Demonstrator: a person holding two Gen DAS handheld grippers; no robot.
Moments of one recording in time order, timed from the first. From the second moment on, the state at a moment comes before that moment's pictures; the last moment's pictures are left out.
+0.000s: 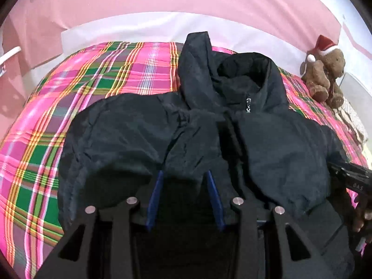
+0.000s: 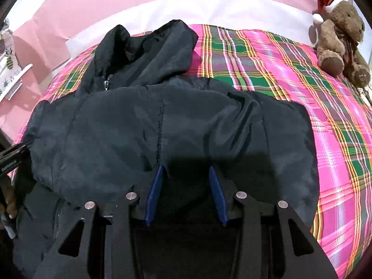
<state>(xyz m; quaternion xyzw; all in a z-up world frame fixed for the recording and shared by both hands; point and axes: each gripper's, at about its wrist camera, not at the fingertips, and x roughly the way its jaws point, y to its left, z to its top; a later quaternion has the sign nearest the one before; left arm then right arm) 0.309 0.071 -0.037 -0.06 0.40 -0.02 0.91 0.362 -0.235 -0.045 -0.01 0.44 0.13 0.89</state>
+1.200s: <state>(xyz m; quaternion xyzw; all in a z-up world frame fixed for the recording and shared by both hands) 0.173 0.079 0.064 -0.10 0.34 -0.07 0.93 0.225 -0.204 0.057 0.03 0.36 0.20 0.91</state>
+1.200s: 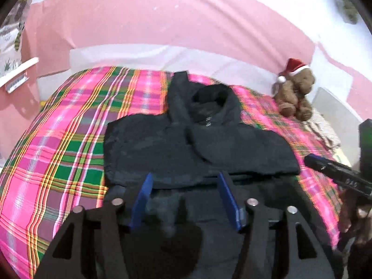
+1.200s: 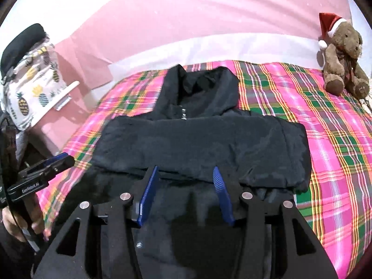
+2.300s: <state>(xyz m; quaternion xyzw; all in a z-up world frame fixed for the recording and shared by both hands) 0.459 0.070 0.048 -0.06 0.40 -0.06 0.91 0.492 -0.182 0.065 -0.02 0.40 0.15 0.90</state>
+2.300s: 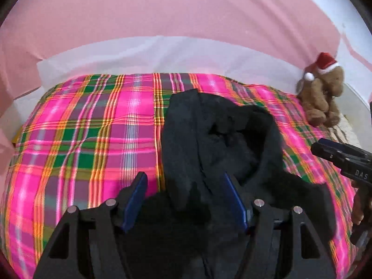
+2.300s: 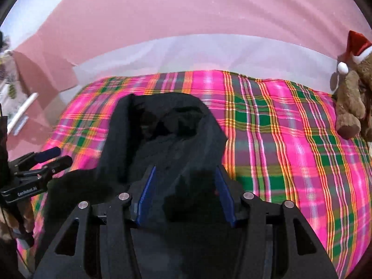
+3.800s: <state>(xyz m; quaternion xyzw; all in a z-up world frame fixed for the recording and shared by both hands) 0.259 0.108 0.004 -0.17 0.38 -0.08 0.91 0.299 -0.247 0.009 0.07 0.41 0.21 0.88</state>
